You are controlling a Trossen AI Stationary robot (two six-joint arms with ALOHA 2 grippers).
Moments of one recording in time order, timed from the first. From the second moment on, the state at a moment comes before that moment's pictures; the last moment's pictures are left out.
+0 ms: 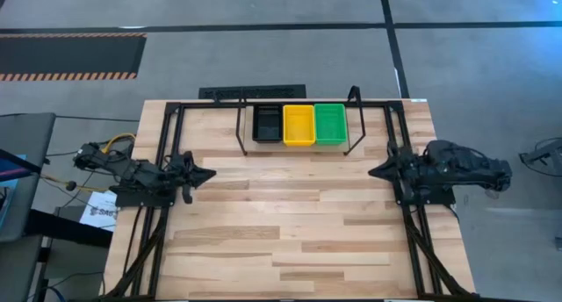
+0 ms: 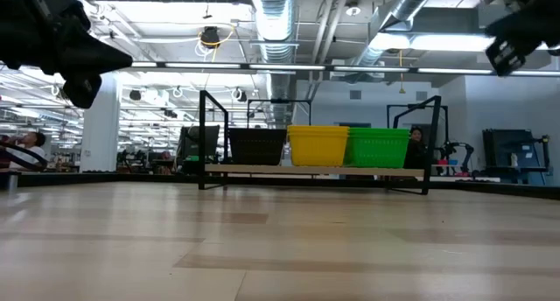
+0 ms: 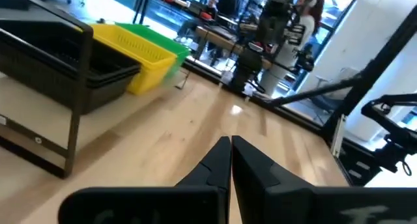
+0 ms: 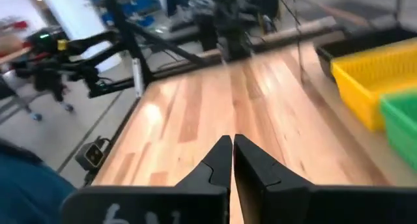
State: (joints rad) left arm -0.38 0.01 0.08 -0.17 -0.55 -0.49; right arm 0.00 0.01 0.38 -0.54 -0.10 0.27
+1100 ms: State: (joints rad) left arm -0.33 0.01 0.08 -0.16 -0.71 -0.16; right arm -0.03 0.00 0.13 -0.08 -0.26 -0.06
